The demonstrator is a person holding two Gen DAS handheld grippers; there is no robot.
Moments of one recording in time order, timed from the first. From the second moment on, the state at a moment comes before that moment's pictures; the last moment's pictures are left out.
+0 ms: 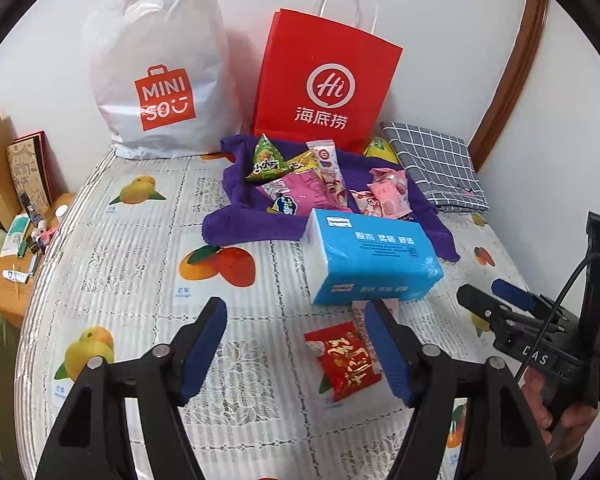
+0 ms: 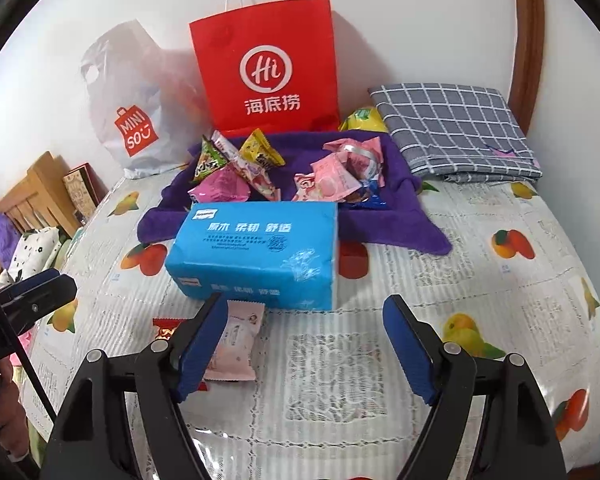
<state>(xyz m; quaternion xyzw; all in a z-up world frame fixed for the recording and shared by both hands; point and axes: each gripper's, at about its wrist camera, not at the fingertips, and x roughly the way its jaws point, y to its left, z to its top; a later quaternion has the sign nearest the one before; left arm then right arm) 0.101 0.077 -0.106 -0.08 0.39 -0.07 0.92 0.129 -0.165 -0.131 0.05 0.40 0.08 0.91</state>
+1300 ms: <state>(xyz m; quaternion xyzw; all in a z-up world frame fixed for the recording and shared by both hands) 0.113 0.111 -0.161 -0.10 0.44 -0.03 0.89 0.142 -0.092 -0.208 -0.04 0.45 0.15 0.88</state>
